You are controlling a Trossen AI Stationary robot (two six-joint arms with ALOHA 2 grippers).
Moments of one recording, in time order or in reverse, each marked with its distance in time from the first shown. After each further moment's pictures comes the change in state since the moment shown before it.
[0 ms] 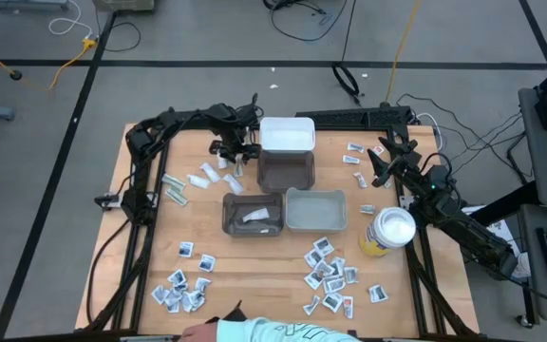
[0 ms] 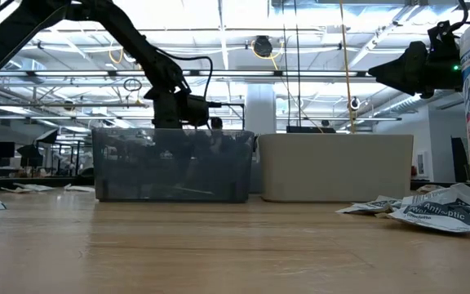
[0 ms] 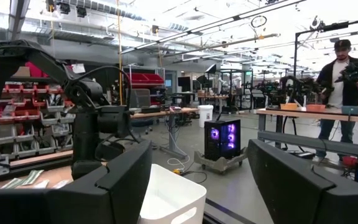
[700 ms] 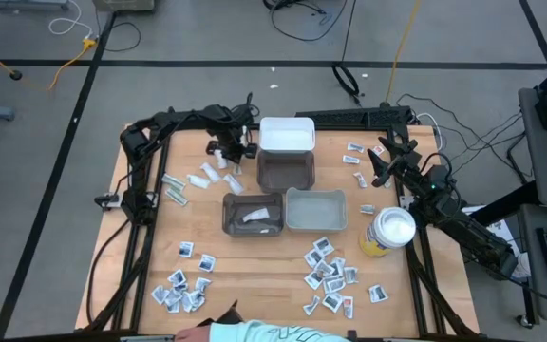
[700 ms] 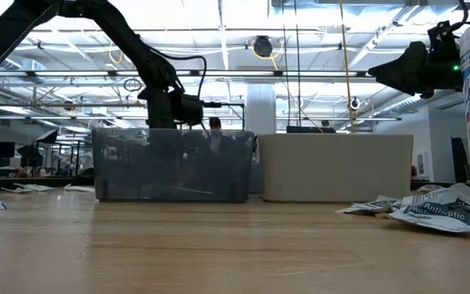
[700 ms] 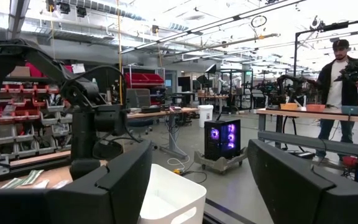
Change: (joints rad) left arm 0.014 -0.048 -0.067 0.047 0.003 0.015; right arm 0.000 0.000 0.000 0.000 0.000 0.000
